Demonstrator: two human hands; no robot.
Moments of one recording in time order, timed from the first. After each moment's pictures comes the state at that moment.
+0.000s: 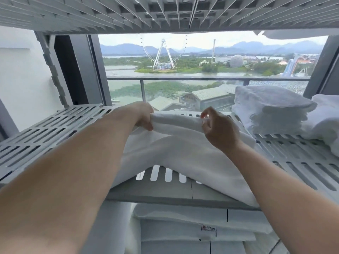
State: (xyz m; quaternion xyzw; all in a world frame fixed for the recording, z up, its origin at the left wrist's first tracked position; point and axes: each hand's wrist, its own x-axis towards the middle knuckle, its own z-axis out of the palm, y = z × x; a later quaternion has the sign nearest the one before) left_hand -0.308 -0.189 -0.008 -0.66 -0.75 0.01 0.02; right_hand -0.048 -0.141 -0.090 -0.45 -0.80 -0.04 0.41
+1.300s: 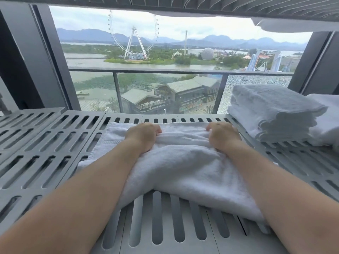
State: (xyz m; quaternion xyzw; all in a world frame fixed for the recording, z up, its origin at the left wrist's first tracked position) left_hand -0.334 -0.057 -0.115 -0.71 -0.69 -0.12 0.01; right_hand -0.069 -0.019 -0.111 -0.67 -0.73 0.02 0.11
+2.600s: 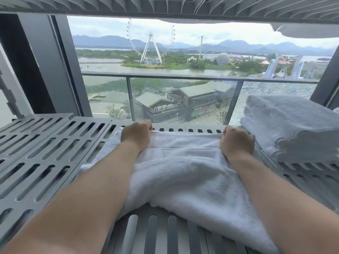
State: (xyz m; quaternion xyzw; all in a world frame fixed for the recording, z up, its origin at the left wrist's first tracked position) left_hand -0.369 -0.008 -0.121 -0.65 -0.73 -0.17 0.14; right_hand -0.059 0.043 -0.130 -0.71 -0.66 -0.13 0.22
